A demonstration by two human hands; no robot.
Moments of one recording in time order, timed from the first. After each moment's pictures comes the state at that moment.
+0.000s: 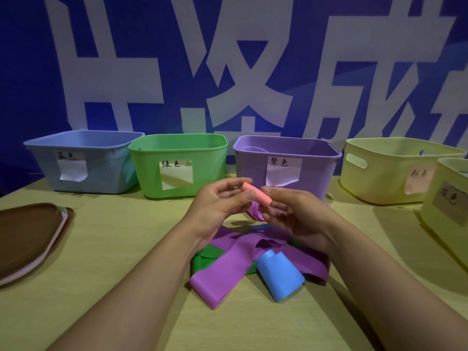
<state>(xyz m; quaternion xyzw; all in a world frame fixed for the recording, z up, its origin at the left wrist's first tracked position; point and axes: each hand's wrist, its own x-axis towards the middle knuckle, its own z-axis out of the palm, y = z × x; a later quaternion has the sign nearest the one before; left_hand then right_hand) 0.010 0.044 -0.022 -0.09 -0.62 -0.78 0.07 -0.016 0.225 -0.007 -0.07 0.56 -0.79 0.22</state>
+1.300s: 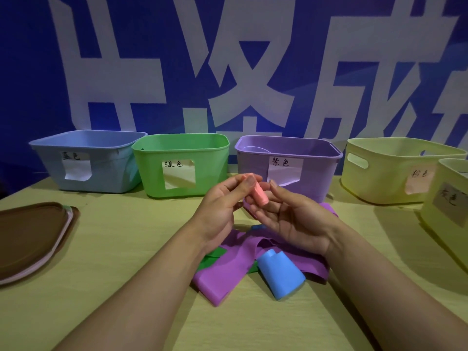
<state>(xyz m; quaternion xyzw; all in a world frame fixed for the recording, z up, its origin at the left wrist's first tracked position) 0.015 0.054 -0.018 -0.12 -0.58 -0.80 0.05 -0.009 0.224 -0.005 -0.12 0.44 -0.83 0.32</state>
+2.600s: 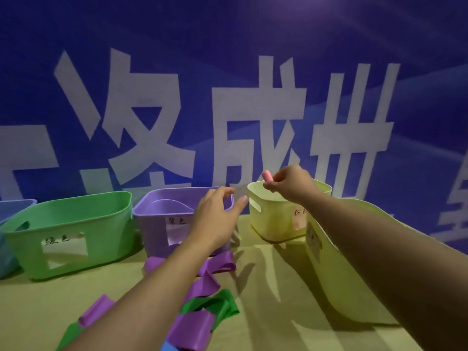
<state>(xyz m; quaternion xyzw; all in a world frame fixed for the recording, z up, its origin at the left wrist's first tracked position) -0.068 0.234 0.064 -0.10 -0.87 -0.42 0.22 -0.134 0.439 0.108 -0.02 0.92 -0.35 -0.18</state>
